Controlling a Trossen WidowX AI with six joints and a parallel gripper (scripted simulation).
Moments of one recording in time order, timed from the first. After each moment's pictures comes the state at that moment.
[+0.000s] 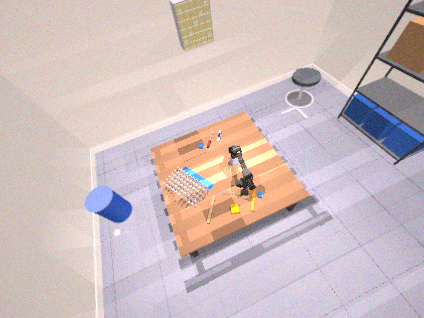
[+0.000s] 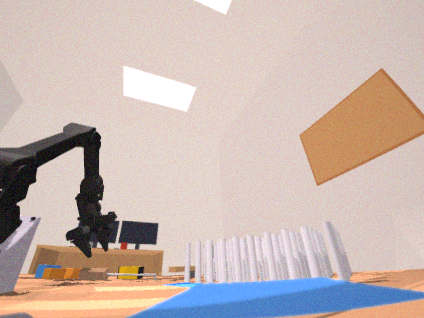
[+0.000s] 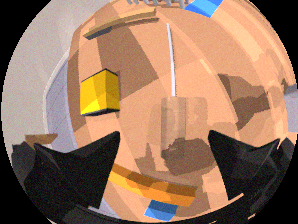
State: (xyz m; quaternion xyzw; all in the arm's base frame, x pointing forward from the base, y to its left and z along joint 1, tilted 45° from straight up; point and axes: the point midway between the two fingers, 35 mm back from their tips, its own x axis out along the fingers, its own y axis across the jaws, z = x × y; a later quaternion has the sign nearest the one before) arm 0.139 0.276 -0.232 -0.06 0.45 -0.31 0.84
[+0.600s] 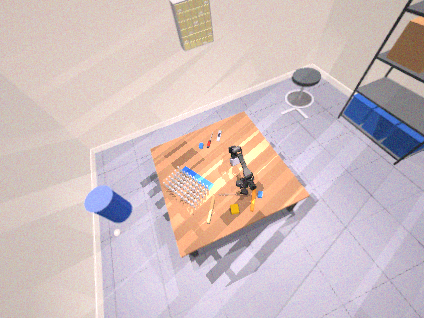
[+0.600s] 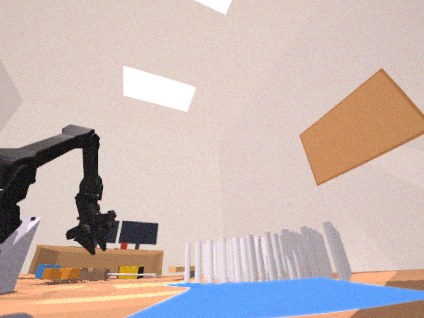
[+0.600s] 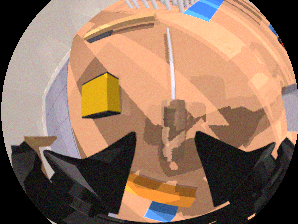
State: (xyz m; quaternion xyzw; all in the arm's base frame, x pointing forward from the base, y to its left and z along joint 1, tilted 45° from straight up) arm 0.139 0.279 -0.230 -0.07 0.43 -0.32 0.84
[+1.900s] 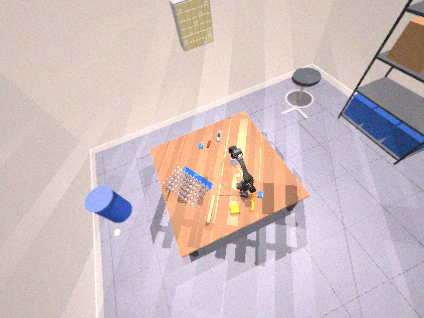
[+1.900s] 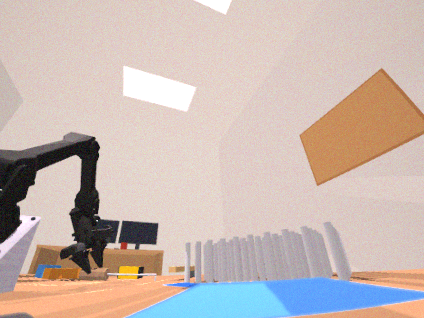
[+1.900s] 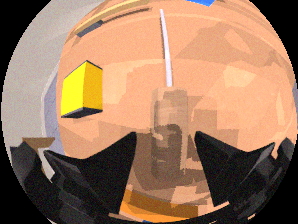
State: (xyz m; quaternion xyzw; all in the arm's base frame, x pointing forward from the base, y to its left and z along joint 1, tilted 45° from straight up) arm 0.137 0.242 -0.272 -0.06 0.43 -0.32 0.84
